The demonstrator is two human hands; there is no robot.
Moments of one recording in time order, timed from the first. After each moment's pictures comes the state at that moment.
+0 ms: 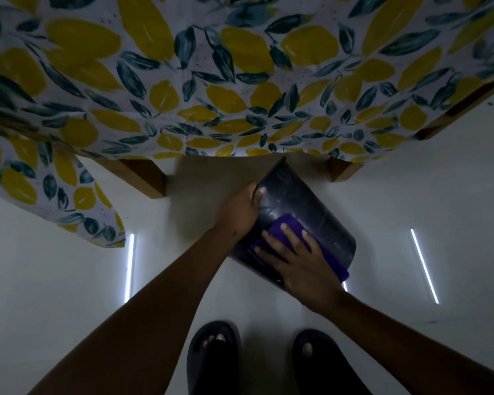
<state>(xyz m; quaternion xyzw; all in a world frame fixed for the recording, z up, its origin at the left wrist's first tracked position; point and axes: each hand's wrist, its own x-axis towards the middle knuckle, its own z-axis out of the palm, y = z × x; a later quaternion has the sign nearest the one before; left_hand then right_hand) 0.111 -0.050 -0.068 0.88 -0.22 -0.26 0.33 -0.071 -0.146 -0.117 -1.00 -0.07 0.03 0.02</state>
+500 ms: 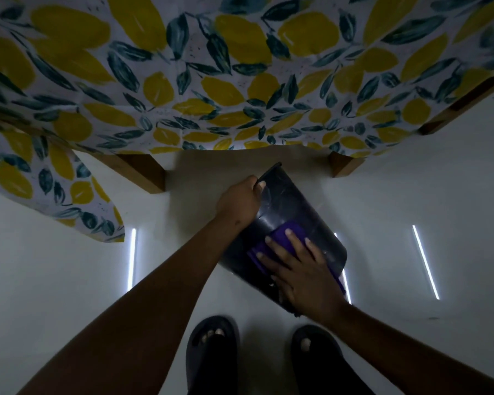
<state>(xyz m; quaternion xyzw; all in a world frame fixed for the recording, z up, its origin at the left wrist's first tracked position) 0.118 -0.060 -0.063 0.91 -0.20 -0.26 0.26 -0.091 -0.136 -0.113 -0.99 -0.05 0.00 0.10</state>
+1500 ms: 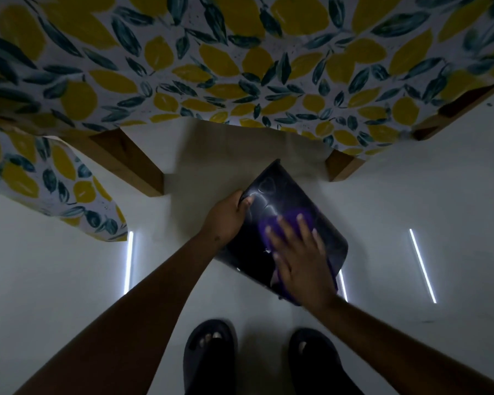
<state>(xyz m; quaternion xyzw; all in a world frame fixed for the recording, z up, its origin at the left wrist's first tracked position) 0.112 -0.027 -0.074 0.88 -0.21 -0.29 0.32 -0.065 -0.139 -0.106 -0.98 0.12 0.03 0.14</state>
